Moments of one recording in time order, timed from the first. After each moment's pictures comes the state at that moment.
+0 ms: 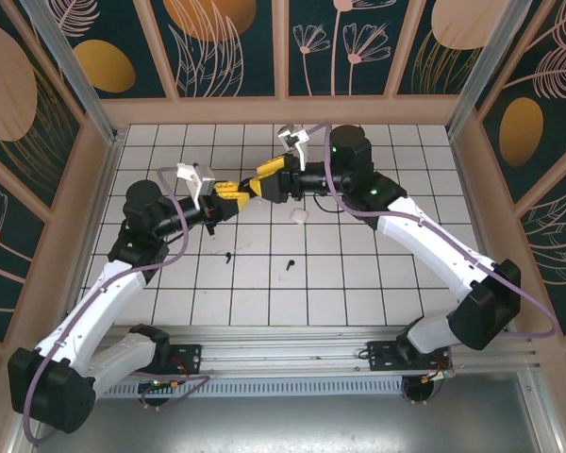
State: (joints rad) left arm -0.35 0.99 0.77 0.20 0.80 -0.13; right arm 0.68 1.43 1.35 -0.10 -0.79 0.31
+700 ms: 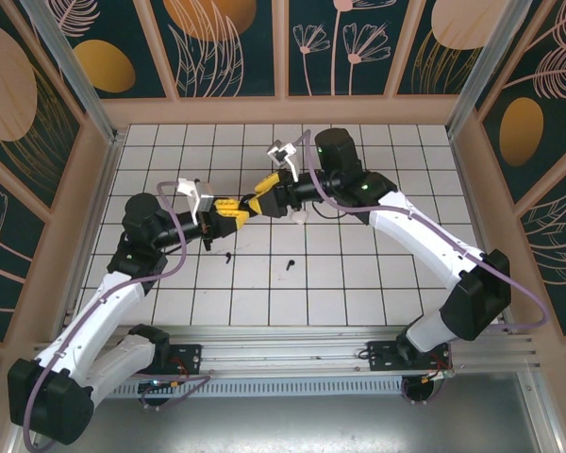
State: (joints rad) left arm -0.34 0.92 0.67 0.24 0.91 -0.17; right arm 0.68 1.50 1.38 -0.28 -0.88 0.20
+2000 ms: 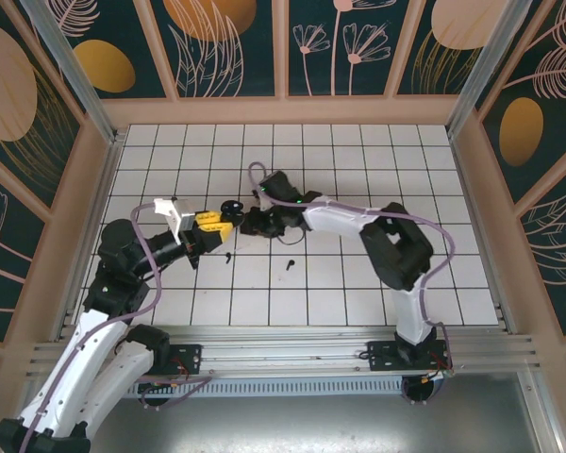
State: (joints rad) left arm -0.34 0.62 0.65 -0.03 0.75 -0.14; right arm 0.81 2.03 1.42 -0.29 -0.44 0.74
